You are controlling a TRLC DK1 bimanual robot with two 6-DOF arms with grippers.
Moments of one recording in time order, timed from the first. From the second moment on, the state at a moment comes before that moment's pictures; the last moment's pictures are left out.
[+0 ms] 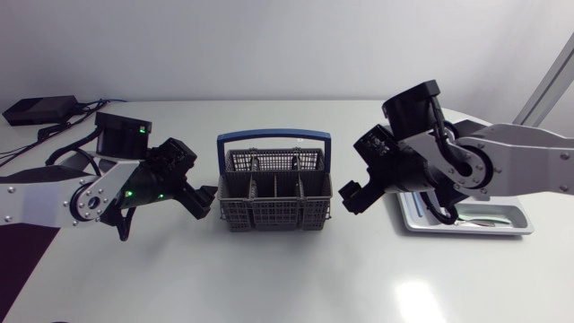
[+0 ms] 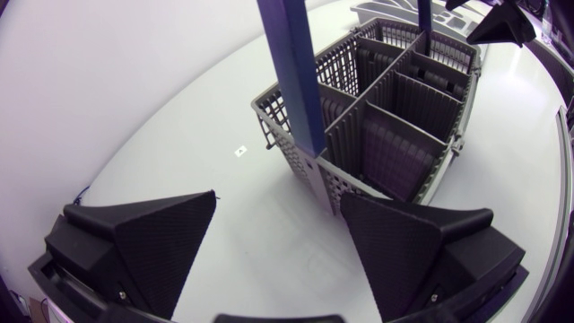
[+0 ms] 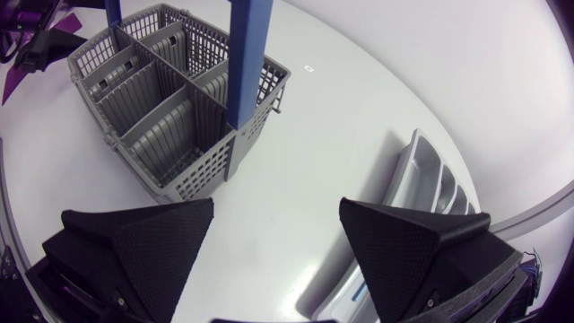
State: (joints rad) left arm -0.29 1.47 0.67 0.09 0.08 0.49; right arm 0.44 1.46 0.86 -0.28 0.11 -0.29
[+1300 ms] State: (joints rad) left arm -0.16 1.04 0.57 -0.10 0.10 0.48; right arm 0.38 1.15 0.79 -0.39 0.14 -0.33
